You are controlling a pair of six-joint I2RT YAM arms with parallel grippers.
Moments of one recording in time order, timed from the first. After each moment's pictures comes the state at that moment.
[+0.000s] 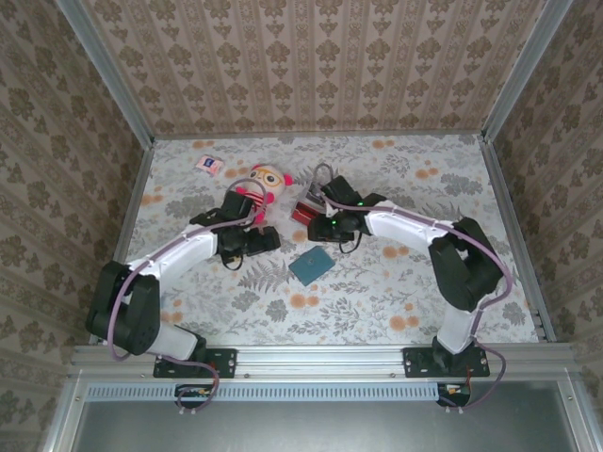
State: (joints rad) left arm -0.47 1.43 0.87 -0.60 0.13 -0.64; right arm 0.62 1.83 1.27 -0.51 -0.19 0.60
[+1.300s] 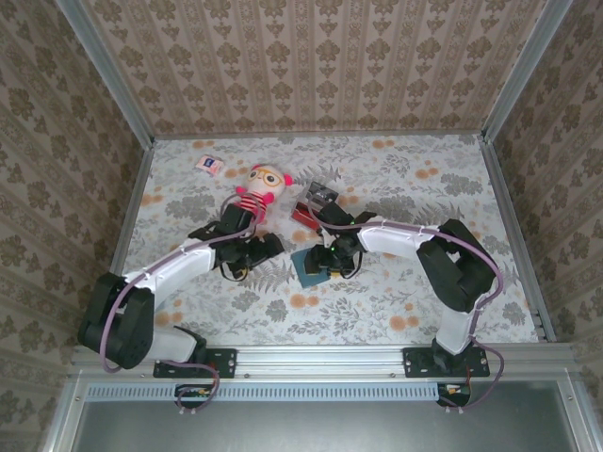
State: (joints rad) left arm -0.52 1.35 0.75 -0.49 0.25 -0.87; right arm 0.68 1.82 1.12 -0.57 -0.37 0.64
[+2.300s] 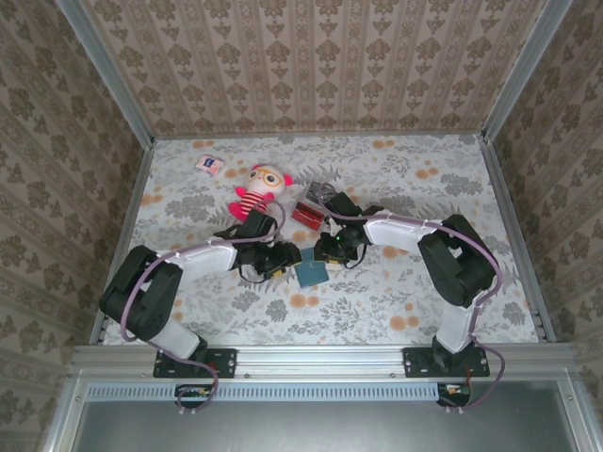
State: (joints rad) left arm -0.62 1.55 0.74 -0.25 0.42 -0.90; right arm 0.60 1.85 1.13 -0.49 -0.35 0.66
